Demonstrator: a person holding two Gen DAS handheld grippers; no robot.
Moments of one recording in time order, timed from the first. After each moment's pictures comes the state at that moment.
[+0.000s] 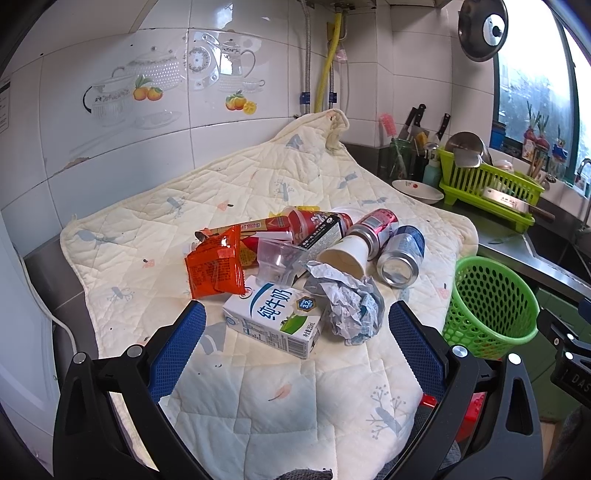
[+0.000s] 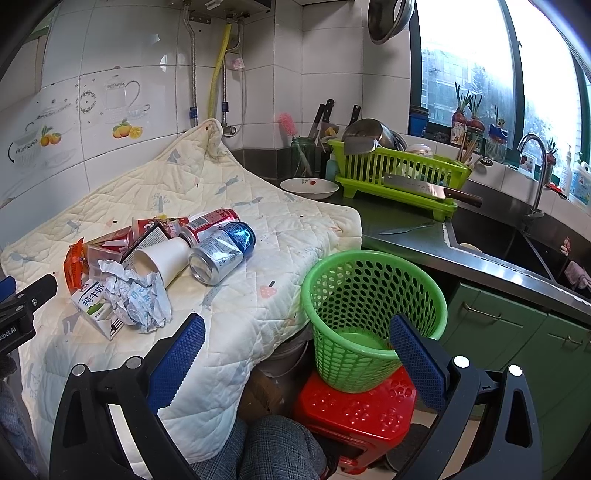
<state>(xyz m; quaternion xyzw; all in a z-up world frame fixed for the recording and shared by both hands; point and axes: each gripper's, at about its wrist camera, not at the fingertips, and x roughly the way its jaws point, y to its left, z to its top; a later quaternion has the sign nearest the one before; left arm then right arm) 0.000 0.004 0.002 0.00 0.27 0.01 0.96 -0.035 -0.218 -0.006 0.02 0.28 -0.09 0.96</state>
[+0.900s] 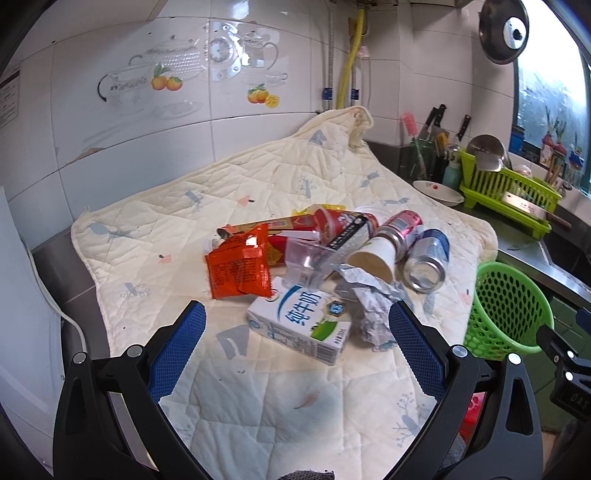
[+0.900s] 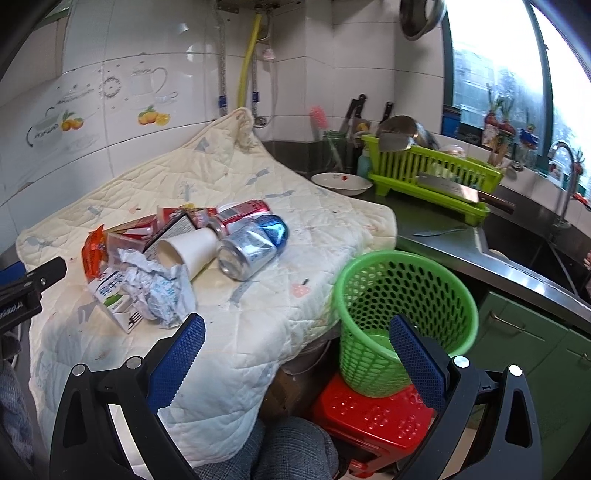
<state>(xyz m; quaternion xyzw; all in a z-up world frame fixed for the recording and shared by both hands) 0.013 0.027 -0.001 -0.01 0.28 0.04 0.96 -0.013 -0.198 -0.016 0.01 0.29 -0.02 0.96</state>
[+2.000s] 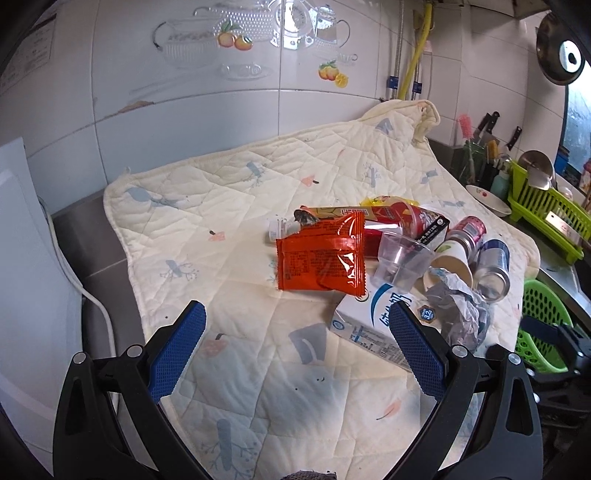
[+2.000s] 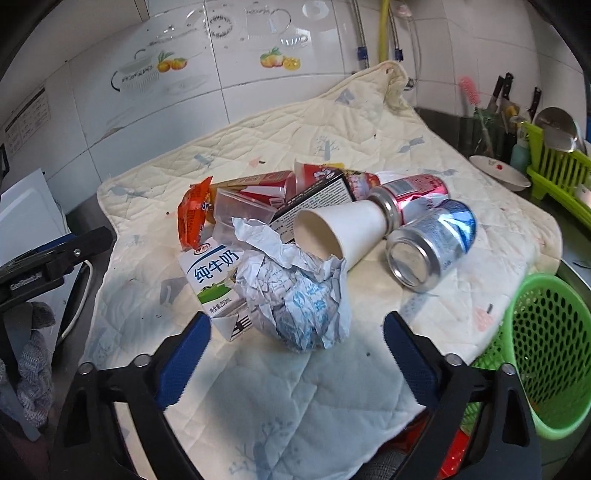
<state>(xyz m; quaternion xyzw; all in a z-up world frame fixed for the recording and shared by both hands) 0.037 0.103 -0.016 -0.06 0.31 0.10 0.94 0.083 -0.106 -0.056 0.00 0.36 0.23 0.90</state>
